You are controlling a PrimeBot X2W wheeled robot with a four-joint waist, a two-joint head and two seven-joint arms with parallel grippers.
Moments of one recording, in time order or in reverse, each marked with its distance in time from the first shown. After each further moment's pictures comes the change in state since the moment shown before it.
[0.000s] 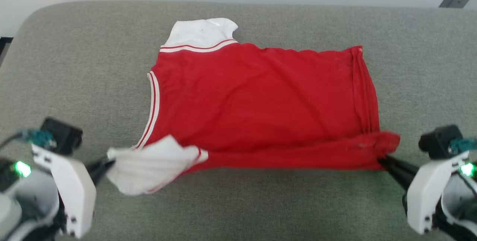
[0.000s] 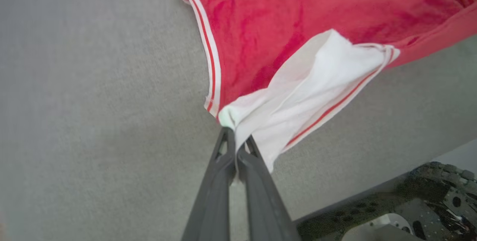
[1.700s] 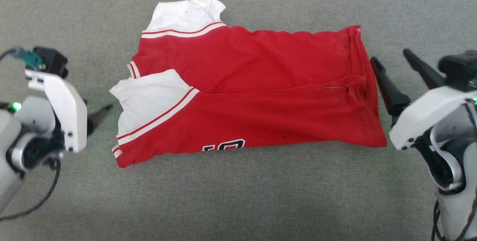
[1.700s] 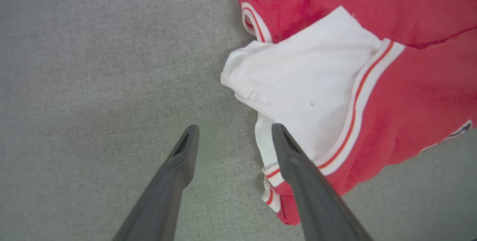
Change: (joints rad) left arm -0.361 -0.341 0.000 0.727 -0.020 -0.296 0.145; right arm -0.338 0.276 -0.115 0.158 -0.272 0.000 -0.250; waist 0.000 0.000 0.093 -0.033
